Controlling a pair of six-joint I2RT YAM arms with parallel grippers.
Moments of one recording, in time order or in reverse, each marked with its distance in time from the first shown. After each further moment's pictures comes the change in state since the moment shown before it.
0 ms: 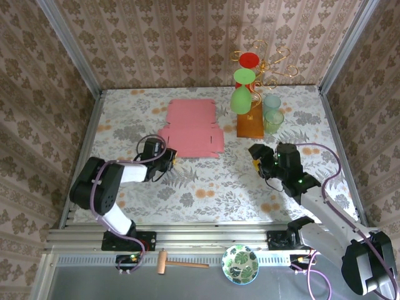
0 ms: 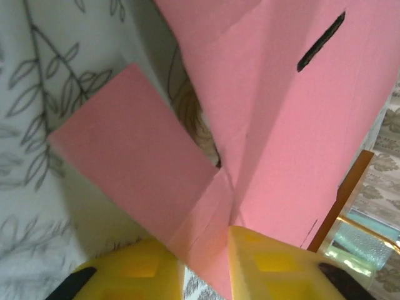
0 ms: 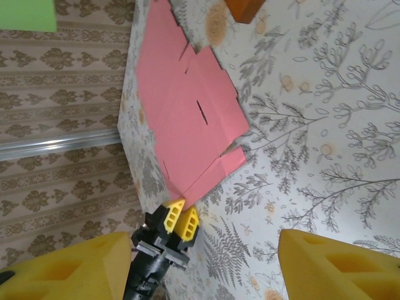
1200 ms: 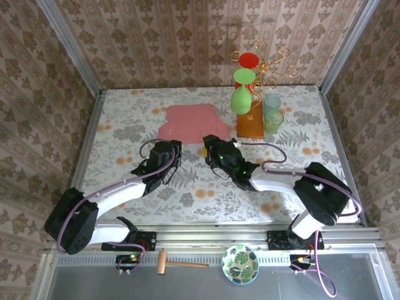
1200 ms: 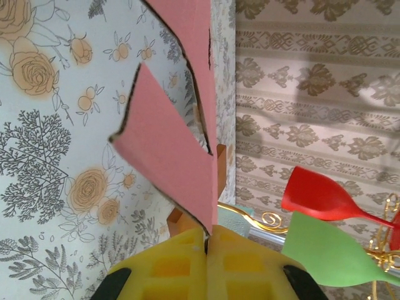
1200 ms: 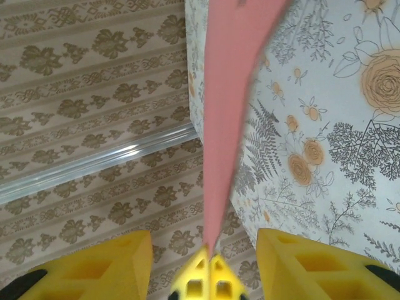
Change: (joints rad) left arm -0.305 -0.404 -0.006 -0.076 -0.458 -0.238; right arm 0.502 0.686 0.290 0.614 0.492 0.508
